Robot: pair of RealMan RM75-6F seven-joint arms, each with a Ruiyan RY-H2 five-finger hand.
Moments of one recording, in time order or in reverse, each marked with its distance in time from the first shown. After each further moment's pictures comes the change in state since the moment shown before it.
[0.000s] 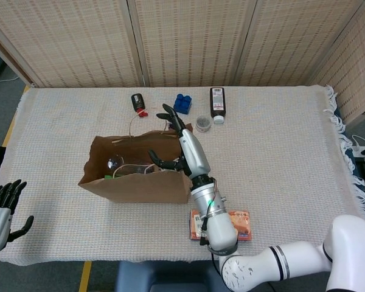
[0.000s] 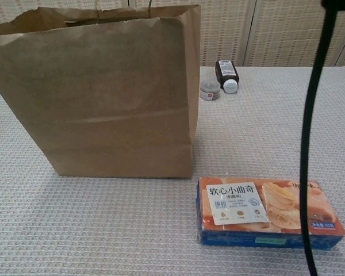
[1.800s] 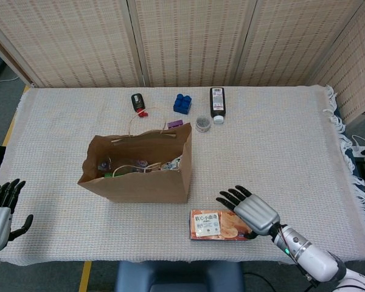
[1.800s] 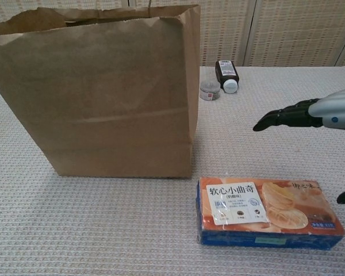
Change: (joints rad) left arm 0.003 -0.016 -0.014 -0.020 -0.027 0.005 0.065; right arm -0.414 0.704 -0.706 0.027 -0.780 -0.657 -0.116
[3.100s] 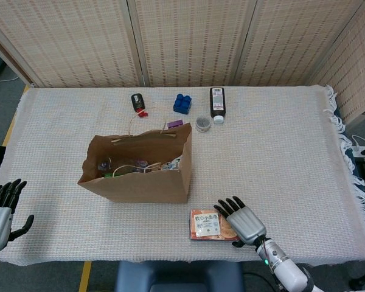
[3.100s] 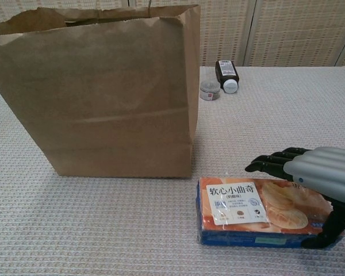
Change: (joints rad) left arm -0.003 0.006 0.004 0.009 0.014 -0.005 -0.034; right arm -0.055 -0.401 -0.118 0.167 0.208 0.266 -0.340
